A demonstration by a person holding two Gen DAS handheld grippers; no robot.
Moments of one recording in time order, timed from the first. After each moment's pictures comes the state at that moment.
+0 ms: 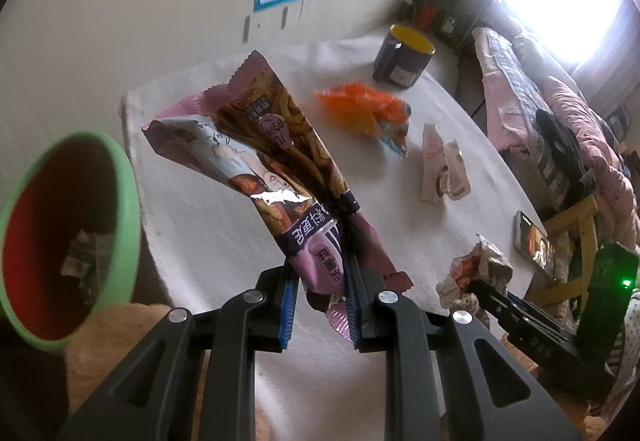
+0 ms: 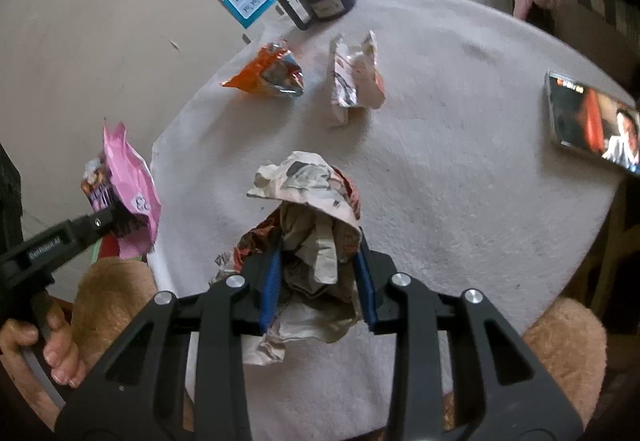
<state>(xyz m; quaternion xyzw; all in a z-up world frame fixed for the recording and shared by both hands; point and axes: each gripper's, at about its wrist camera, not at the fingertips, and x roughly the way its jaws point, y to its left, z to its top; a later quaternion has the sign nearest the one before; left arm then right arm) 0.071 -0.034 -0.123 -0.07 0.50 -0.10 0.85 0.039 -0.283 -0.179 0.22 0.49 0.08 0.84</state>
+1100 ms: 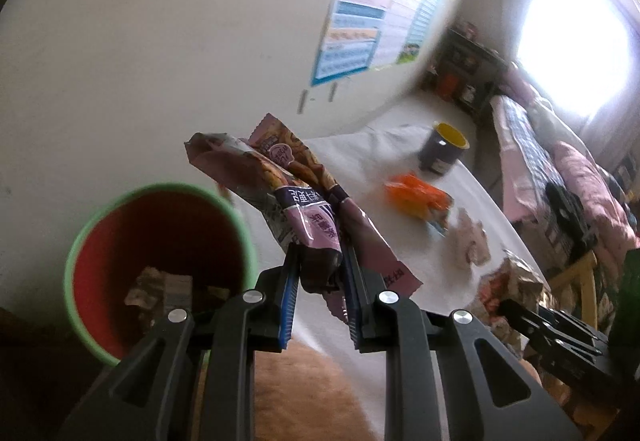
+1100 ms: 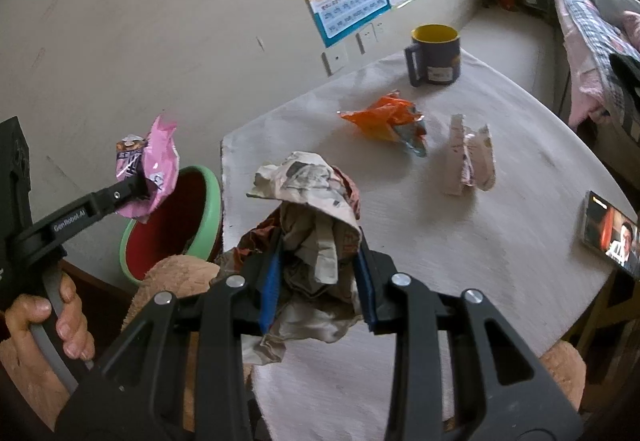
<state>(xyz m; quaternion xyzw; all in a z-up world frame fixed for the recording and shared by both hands) 0.044 0.074 -0.065 -0.11 0.41 -0.03 0.90 0.041 -0.183 -0.093 0.11 0.45 0.14 0.87</state>
